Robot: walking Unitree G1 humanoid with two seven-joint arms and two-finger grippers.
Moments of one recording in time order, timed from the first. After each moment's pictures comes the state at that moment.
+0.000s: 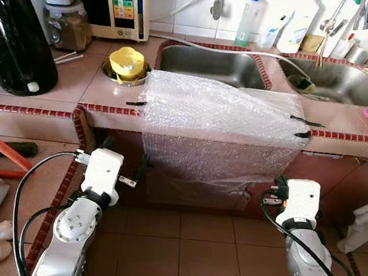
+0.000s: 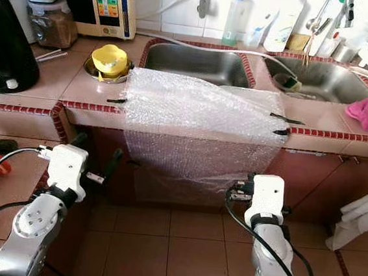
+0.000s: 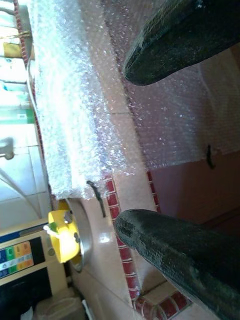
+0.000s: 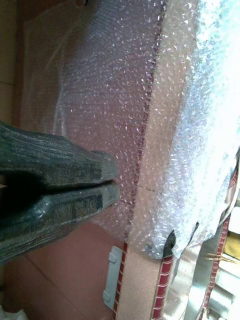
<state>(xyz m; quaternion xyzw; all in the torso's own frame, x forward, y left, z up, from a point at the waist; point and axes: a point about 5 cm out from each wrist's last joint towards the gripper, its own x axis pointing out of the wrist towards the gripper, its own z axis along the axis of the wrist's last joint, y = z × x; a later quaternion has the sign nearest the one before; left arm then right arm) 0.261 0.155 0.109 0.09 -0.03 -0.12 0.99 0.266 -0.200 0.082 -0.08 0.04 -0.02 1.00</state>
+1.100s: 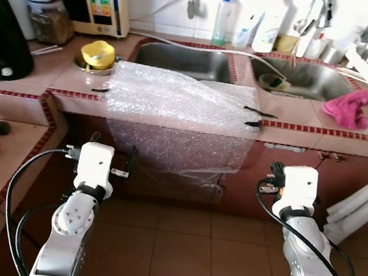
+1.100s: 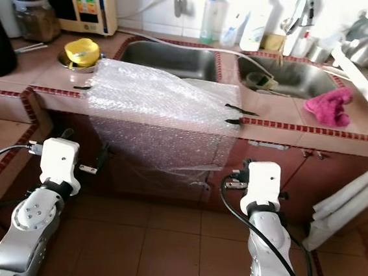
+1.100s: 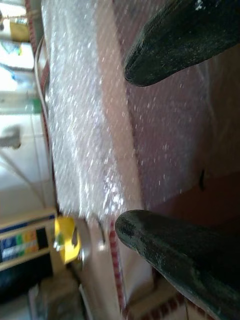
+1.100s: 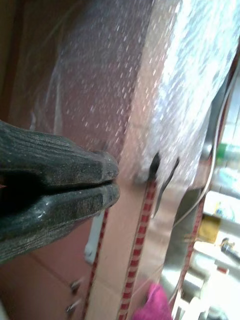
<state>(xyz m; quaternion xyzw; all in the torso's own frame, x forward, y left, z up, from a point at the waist) 0.269 0.167 0.113 0.08 -0.03 -0.05 0.99 0.275 -0.186 0.105 -0.08 0.02 0.01 1.00</state>
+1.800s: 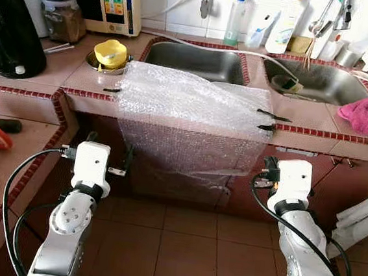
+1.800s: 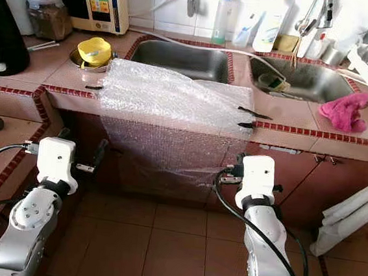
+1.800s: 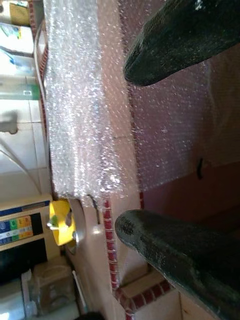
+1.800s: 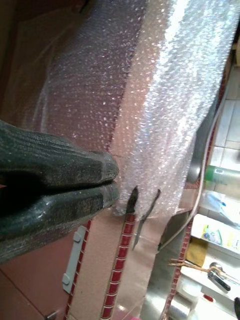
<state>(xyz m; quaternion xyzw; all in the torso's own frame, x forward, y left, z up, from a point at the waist) 0.270 0.169 0.111 0.07 -0.03 -0.05 1.00 0.282 -0.178 0.112 -0.08 0.00 0.03 1.00</state>
